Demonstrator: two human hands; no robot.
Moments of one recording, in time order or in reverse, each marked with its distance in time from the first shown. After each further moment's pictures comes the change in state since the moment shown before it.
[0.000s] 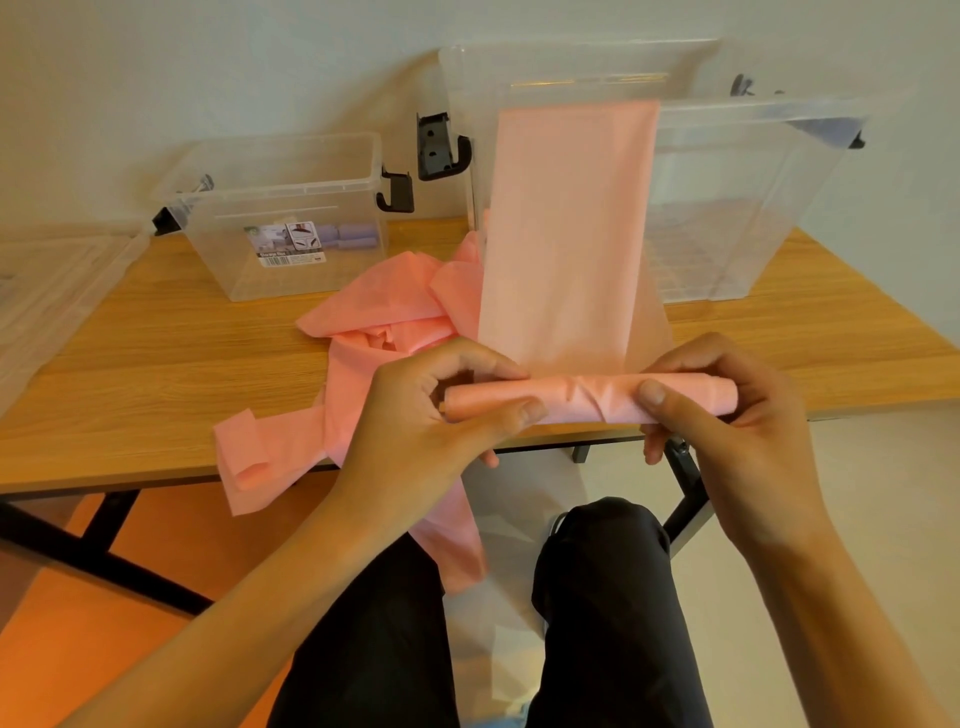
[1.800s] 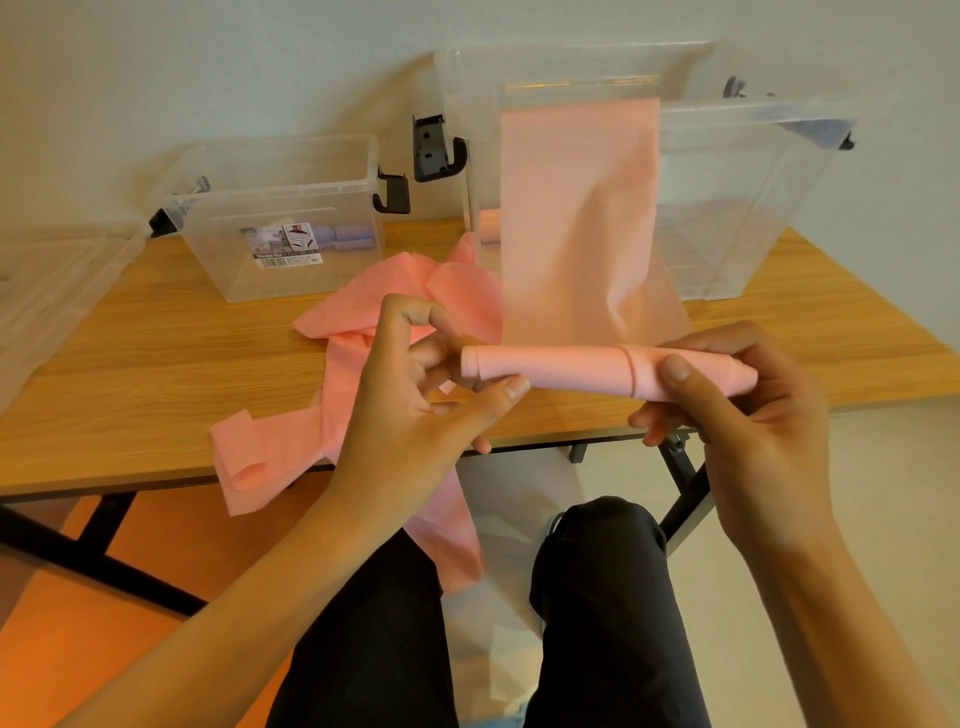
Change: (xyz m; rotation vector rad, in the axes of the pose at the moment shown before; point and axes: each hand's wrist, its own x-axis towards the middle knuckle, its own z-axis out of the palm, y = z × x) left_hand 0.003 0.002 0.002 -0.085 0.083 0.048; right_hand -0.004 -0.012 0.005 0.025 0.128 -0.038
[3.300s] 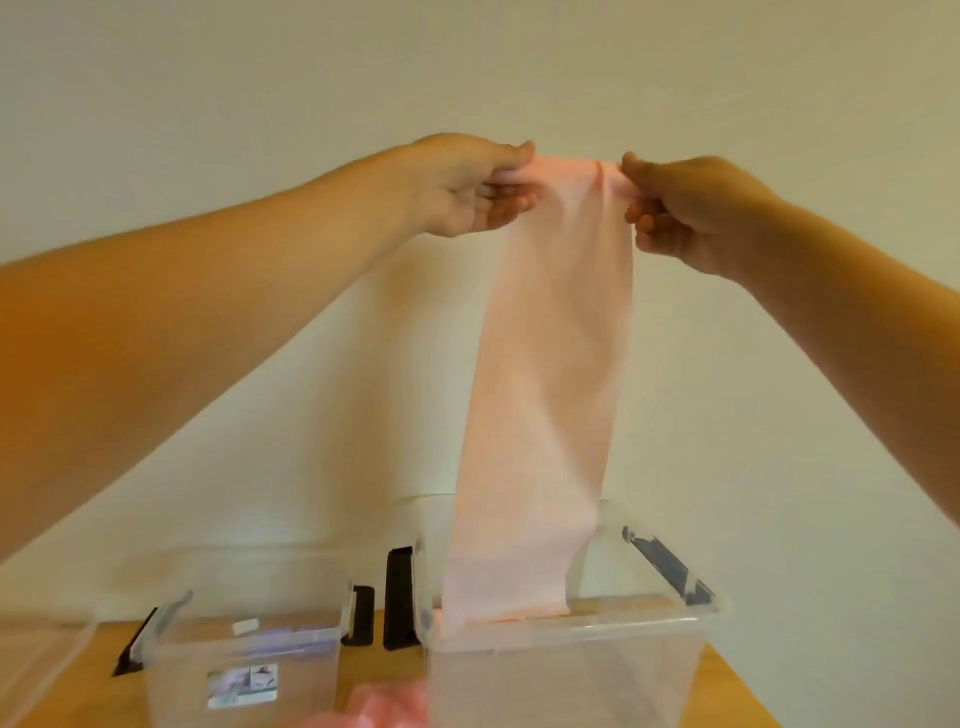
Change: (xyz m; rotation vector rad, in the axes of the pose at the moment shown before) left_hand 0.375 0.412 -0.008 -0.142 -0.144 0.030; right_hand 0.380 -0.383 0.066 -0.308 -0.002 -0.132
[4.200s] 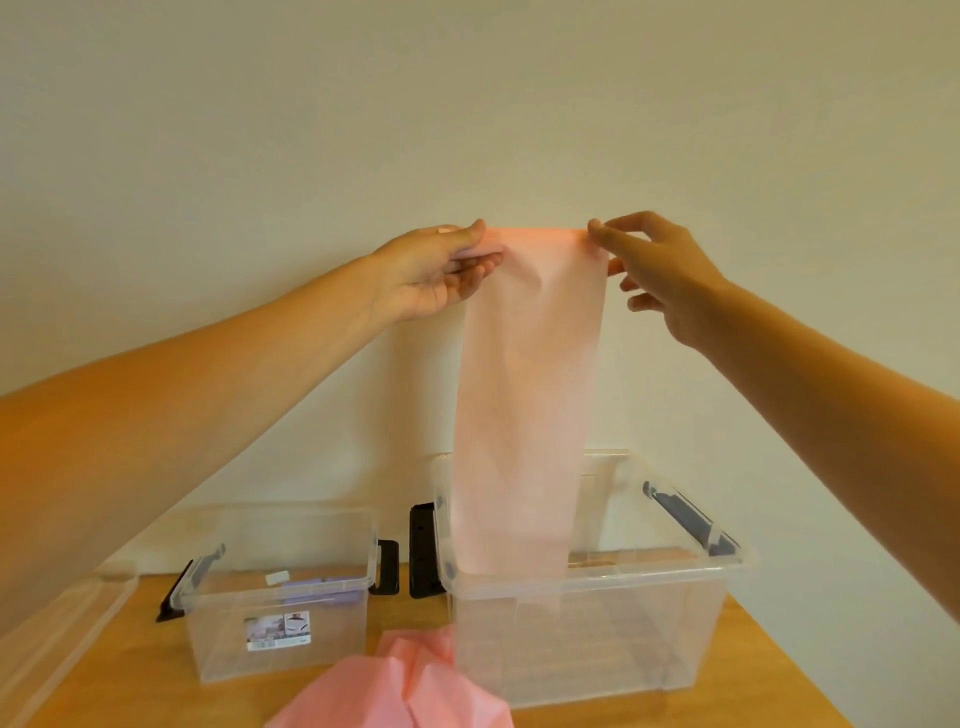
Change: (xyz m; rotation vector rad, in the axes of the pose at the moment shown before) left_hand -0.020 -0.111 -0.046 -0.195 0.029 -0.111; right_hand -0.017 0.100 0.038 -0.178 0.010 0.055
